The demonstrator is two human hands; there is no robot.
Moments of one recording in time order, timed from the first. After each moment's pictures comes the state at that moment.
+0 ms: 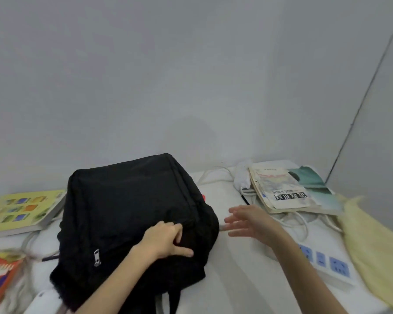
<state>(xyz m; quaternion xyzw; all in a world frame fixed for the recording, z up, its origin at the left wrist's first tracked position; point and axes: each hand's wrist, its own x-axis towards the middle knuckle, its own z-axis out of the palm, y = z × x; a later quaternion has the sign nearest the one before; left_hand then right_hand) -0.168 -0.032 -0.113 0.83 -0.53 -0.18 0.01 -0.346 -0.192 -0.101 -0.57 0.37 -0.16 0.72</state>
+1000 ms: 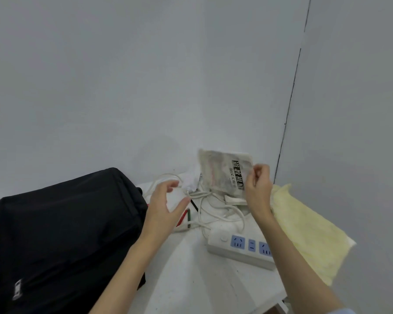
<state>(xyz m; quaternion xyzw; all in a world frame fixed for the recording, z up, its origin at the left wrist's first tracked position) -0.290 -0.116 -0.073 0.66 -0.51 -0.06 0.55 -0.447 -0.275 -0.074 -0.63 0.39 -0.61 0.29</state>
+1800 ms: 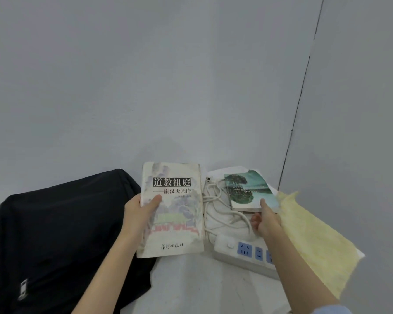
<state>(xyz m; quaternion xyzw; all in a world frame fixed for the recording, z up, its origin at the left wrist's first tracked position) -0.242 -0.101 -0.065 0.64 -0.25 -0.26 0.68 -0.451 -0.321 -0.145 -0.18 0.54 -0.48 0.66</state>
